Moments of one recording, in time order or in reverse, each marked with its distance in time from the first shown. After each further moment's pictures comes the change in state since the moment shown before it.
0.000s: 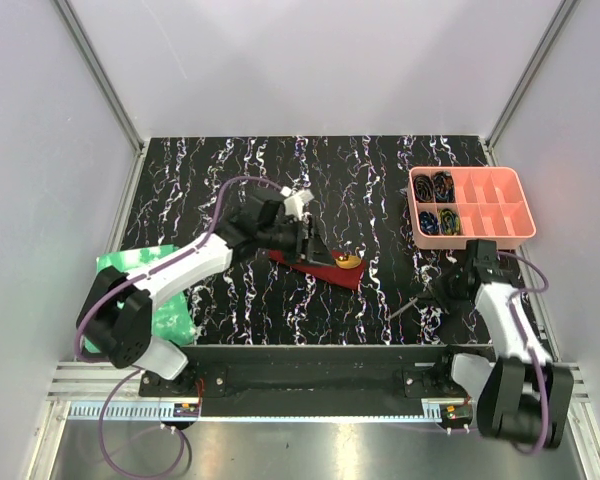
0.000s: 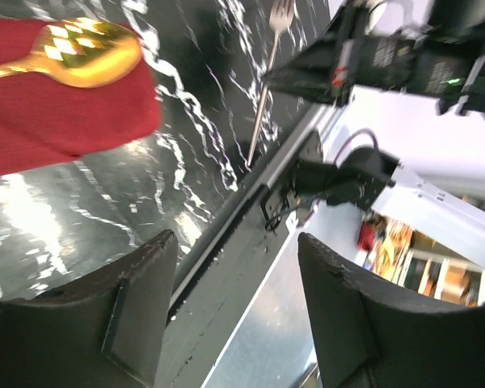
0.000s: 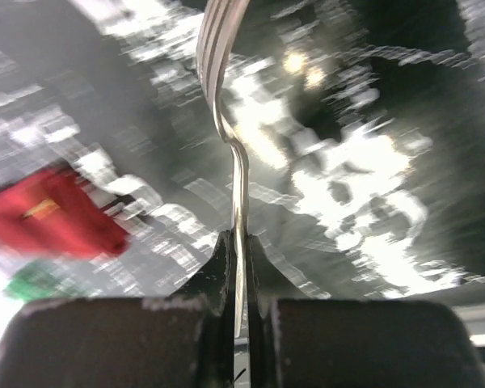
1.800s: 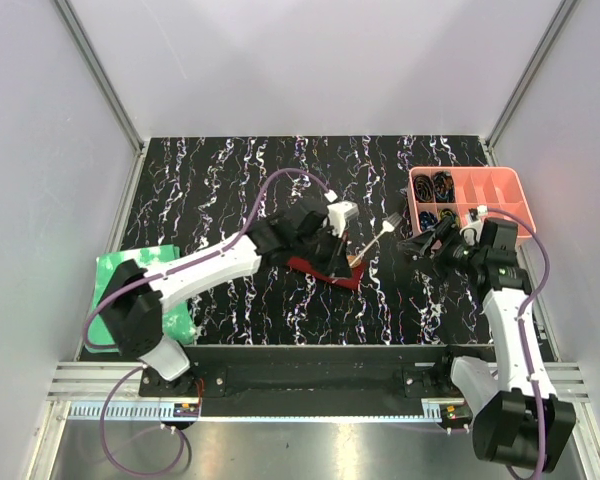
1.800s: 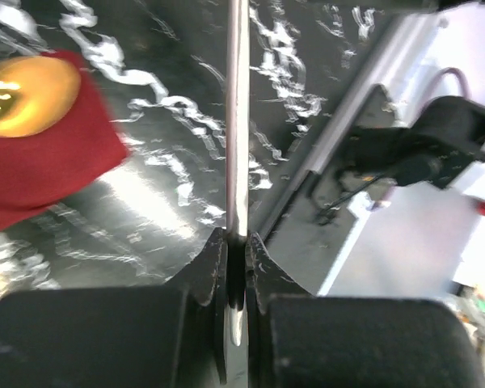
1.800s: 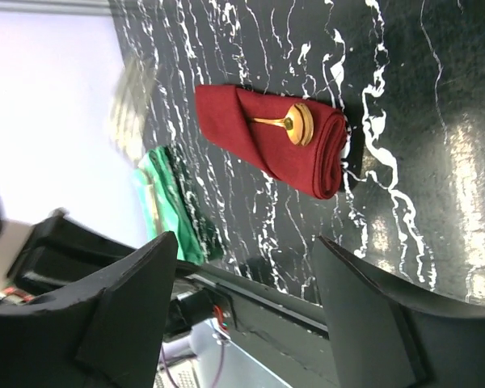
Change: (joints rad) left arm -0.272 0.134 0.237 -0.174 -0.259 0.249; right arm 0.002 -0.186 0.125 0.204 -0.486 -0.047
